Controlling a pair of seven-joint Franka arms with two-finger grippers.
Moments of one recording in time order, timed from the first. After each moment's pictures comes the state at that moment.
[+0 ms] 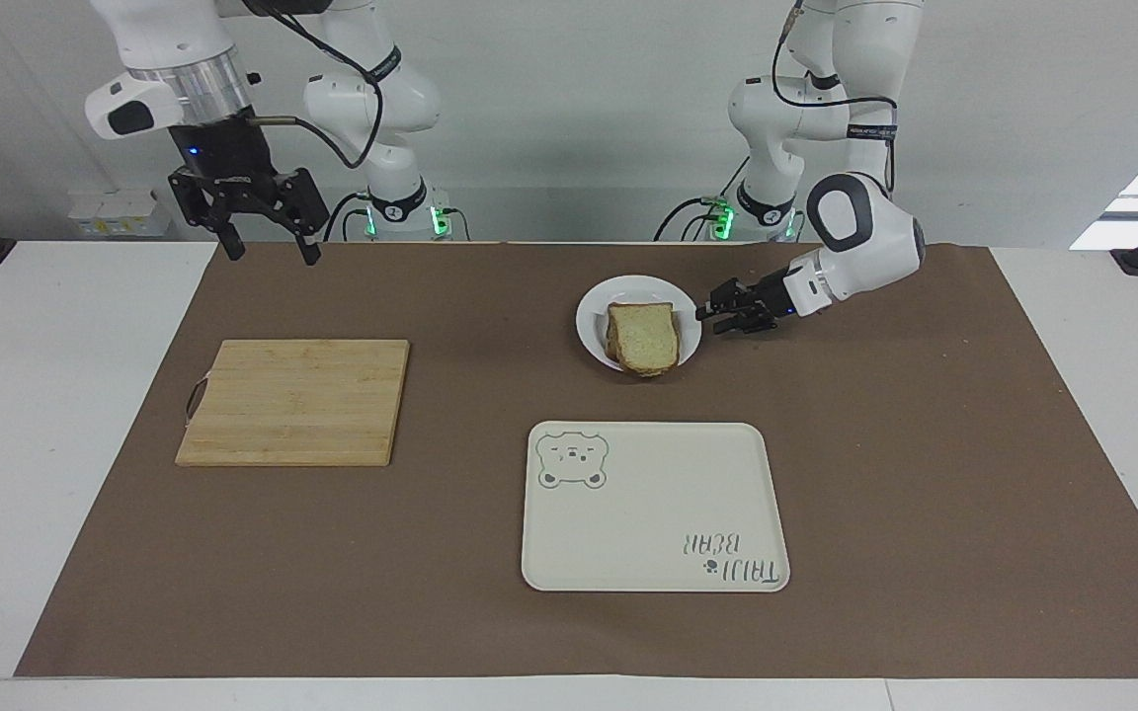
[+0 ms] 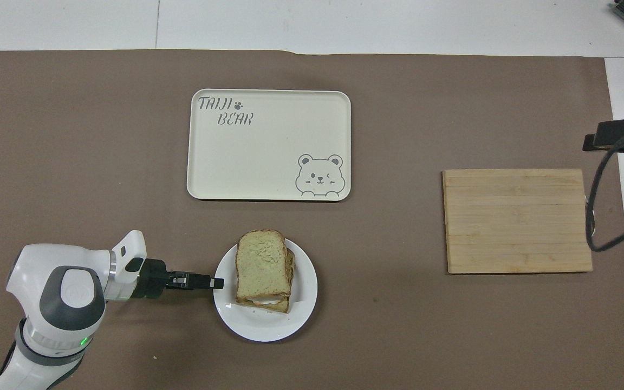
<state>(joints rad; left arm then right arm) -0.23 -0.03 0.04 -2.57 -1.13 2.11 0.71 -0.09 -0.07 0.04 -1.53 0.02 1.66 0.22</state>
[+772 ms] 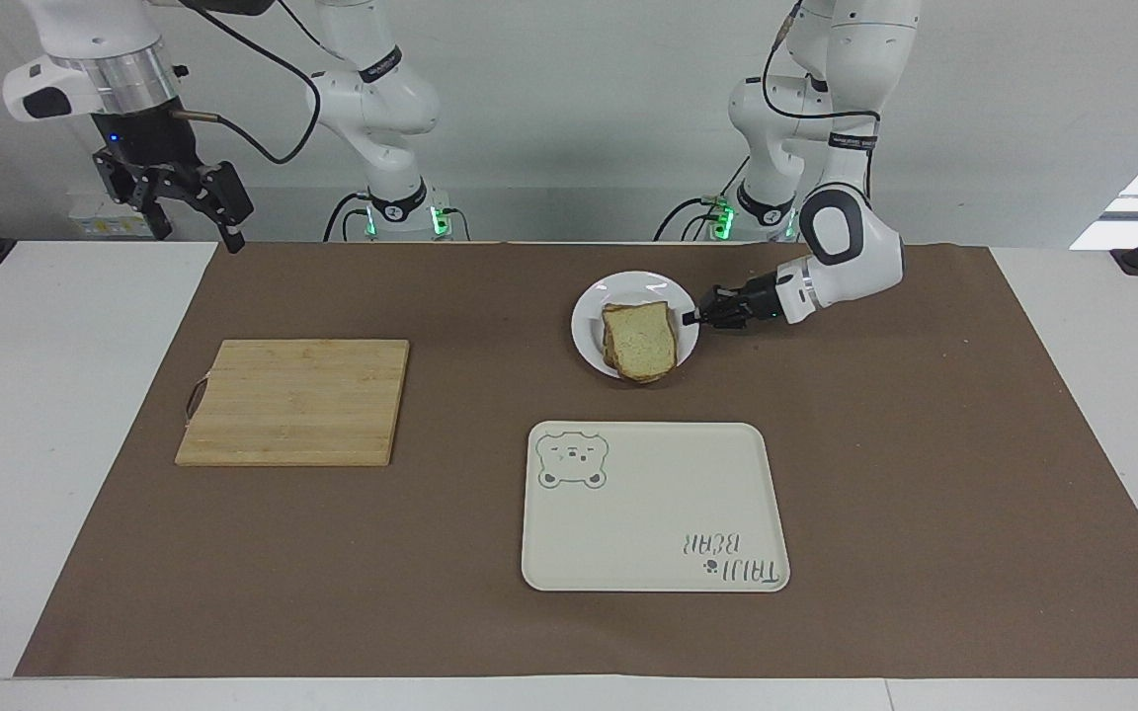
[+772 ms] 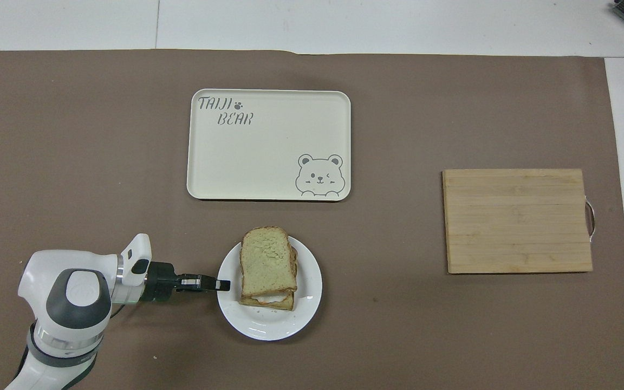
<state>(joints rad) -0.19 -0.03 0.05 -2.56 -1.20 2.05 0.72 -0.14 -0.08 0.06 -1.60 -0.02 1.64 0.16</state>
